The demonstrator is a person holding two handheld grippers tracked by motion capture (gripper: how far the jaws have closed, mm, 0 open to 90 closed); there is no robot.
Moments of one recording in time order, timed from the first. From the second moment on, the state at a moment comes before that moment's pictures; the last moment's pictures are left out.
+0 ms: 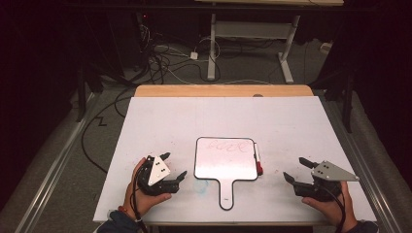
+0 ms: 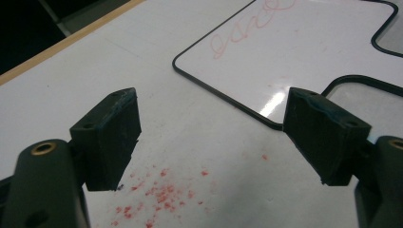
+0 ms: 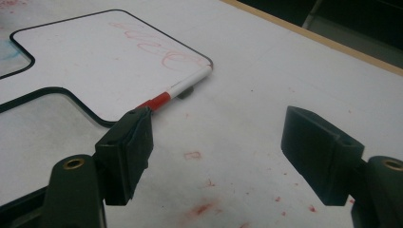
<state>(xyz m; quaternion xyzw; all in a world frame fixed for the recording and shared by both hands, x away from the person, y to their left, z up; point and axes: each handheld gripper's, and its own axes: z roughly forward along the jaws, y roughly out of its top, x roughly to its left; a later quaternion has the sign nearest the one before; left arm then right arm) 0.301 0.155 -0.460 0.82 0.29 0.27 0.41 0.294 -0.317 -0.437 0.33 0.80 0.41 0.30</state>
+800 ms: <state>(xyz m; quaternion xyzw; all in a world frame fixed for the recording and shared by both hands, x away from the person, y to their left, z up) 0.305 0.148 -0.468 0.84 0.29 0.26 0.38 0.385 -0.277 -0.428 0.43 0.81 0.38 0.12</state>
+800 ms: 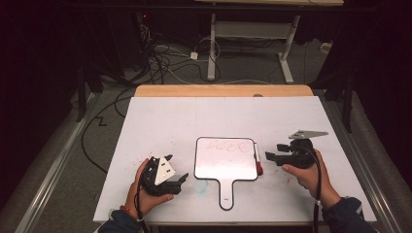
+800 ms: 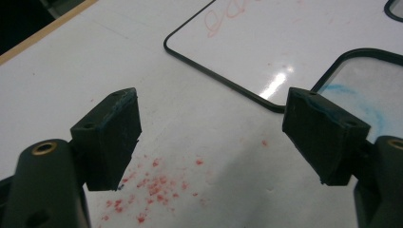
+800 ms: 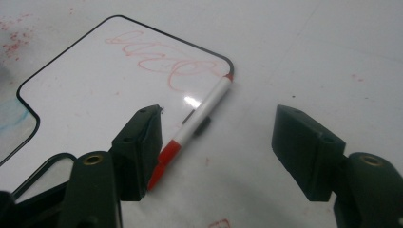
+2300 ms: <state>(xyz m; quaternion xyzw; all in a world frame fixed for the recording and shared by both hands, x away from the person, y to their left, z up) 0.310 0.129 -0.457 0.83 0.28 0.21 0.43 0.401 -0.239 -0.419 0.39 0.81 0.43 0.10</state>
